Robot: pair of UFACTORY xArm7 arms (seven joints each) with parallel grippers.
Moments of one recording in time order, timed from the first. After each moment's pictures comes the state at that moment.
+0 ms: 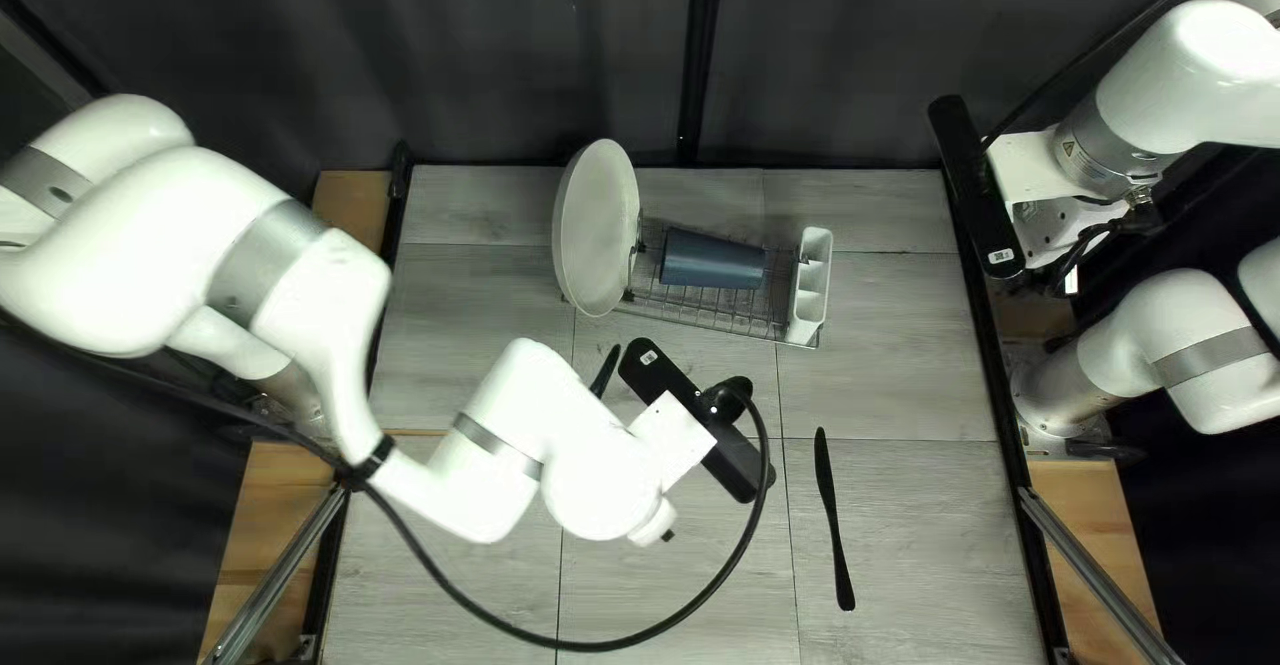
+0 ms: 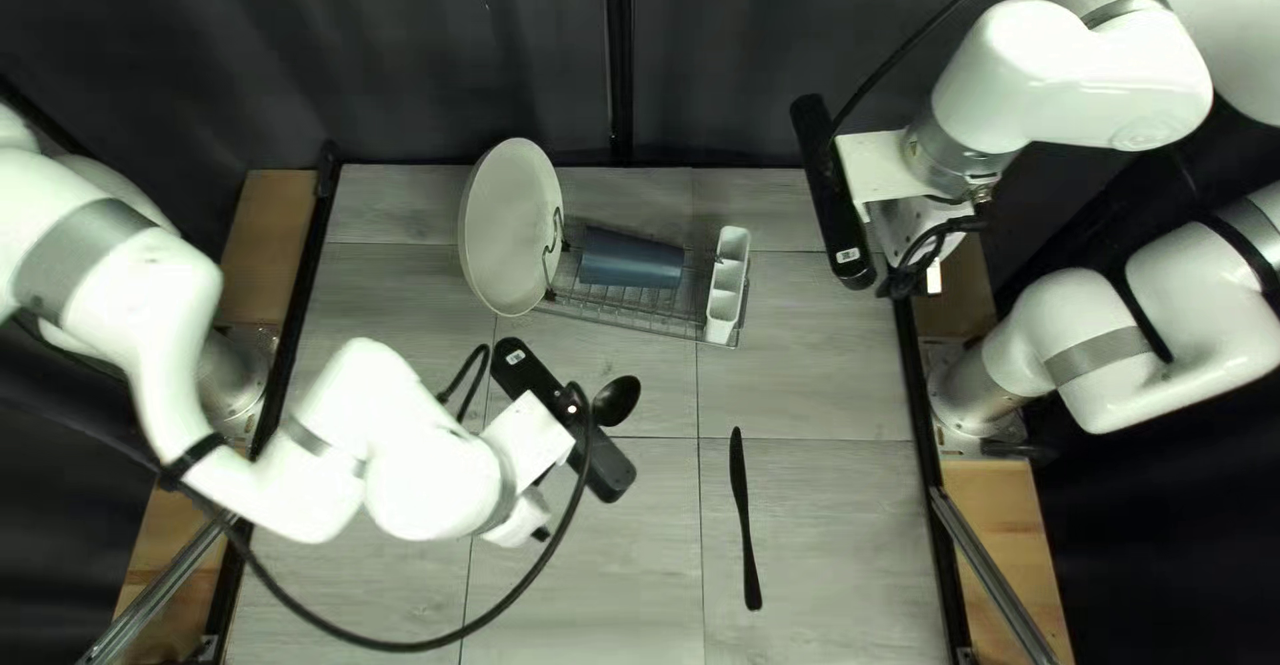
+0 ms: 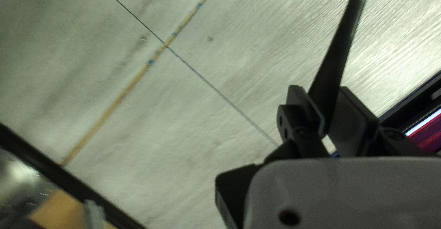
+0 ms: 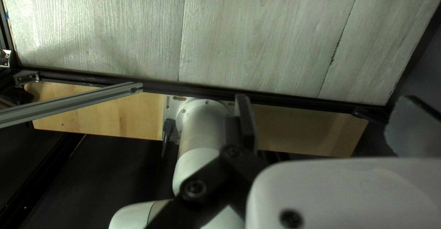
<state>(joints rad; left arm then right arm) -0.04 0.23 -0.37 1.32 0.23 1.09 -1.49 0.30 -0.84 -0.24 0.85 -0.22 1.66 -0.04</state>
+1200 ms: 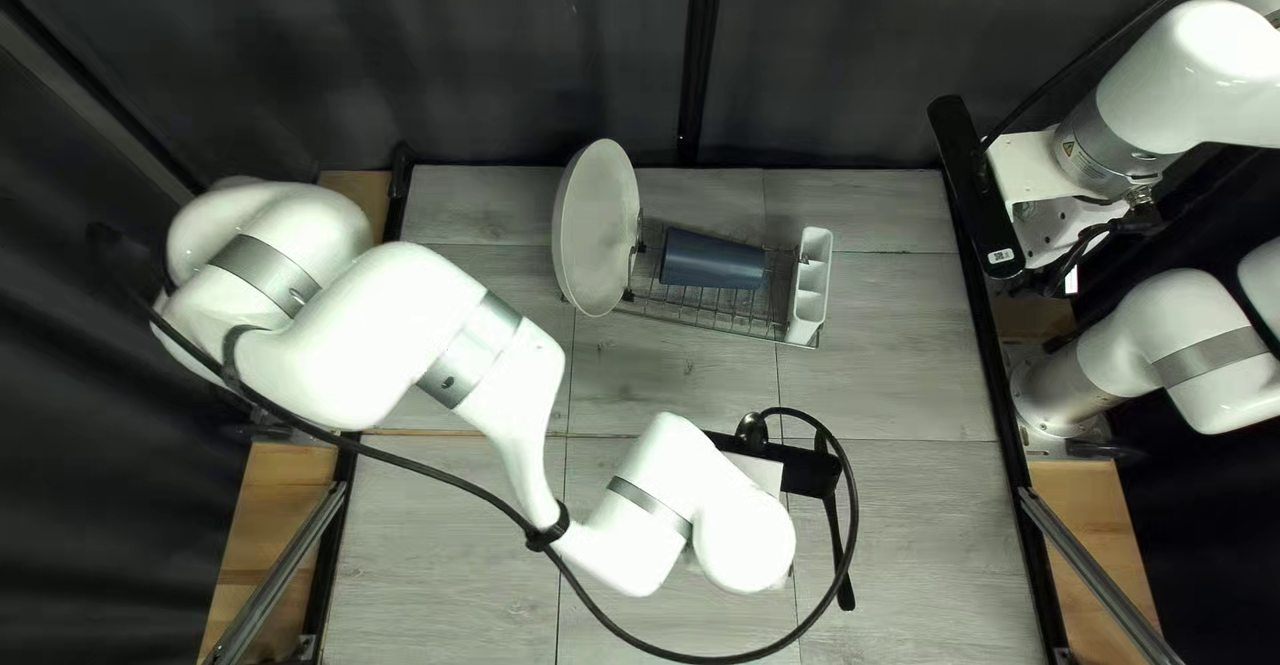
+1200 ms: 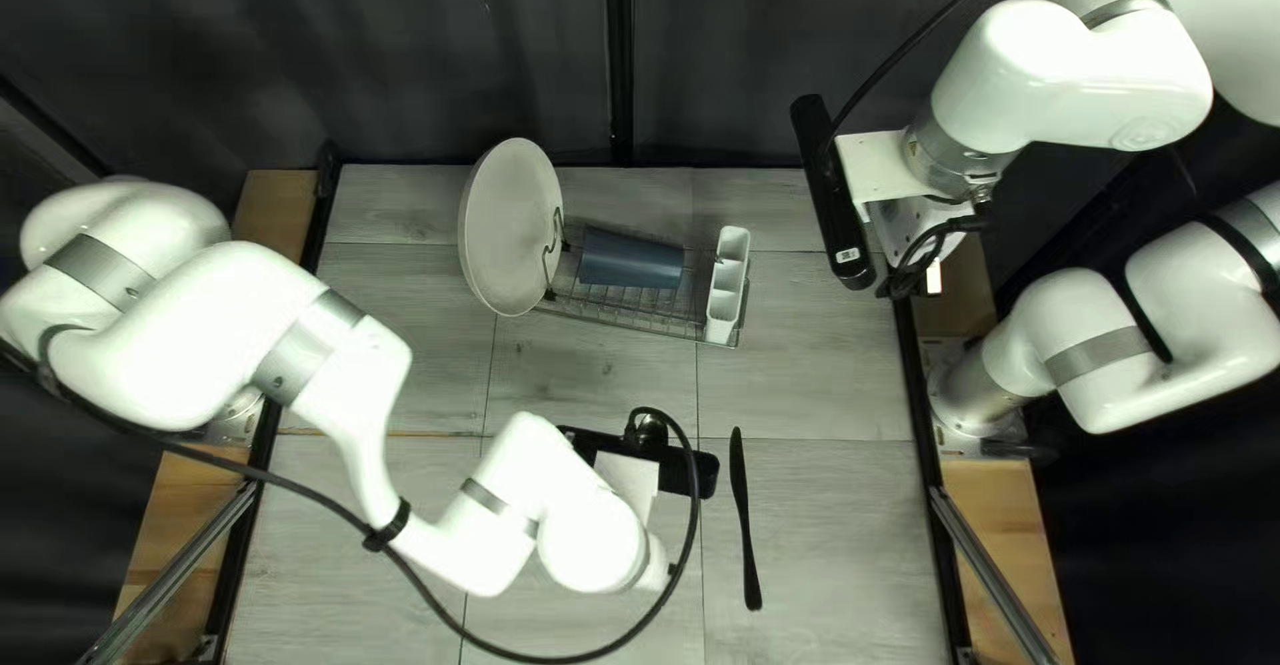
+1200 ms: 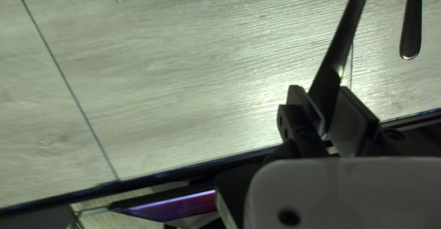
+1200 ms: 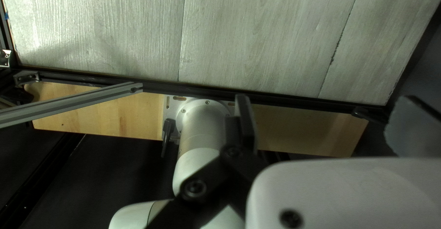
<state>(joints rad) -0.16 0.67 -0.27 1.75 0.24 1.04 -1.98 0.30 -0.84 -0.24 0.85 -0.22 1.66 -0.04</state>
